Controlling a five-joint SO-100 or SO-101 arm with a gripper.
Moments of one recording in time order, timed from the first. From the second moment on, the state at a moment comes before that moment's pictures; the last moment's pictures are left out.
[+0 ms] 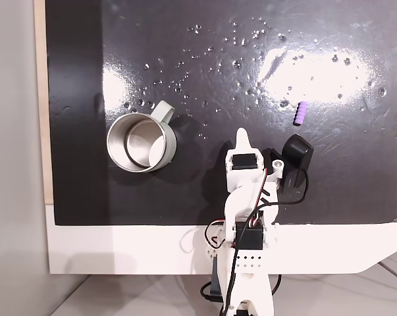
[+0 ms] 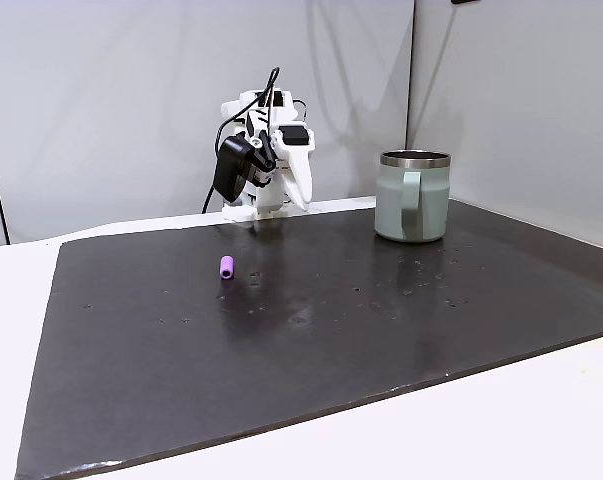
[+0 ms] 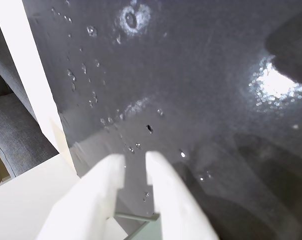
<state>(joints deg) 2.9 181.2 172.4 42.5 -4.9</state>
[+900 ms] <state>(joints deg) 22.3 169.8 128.6 75.9 -35.9</state>
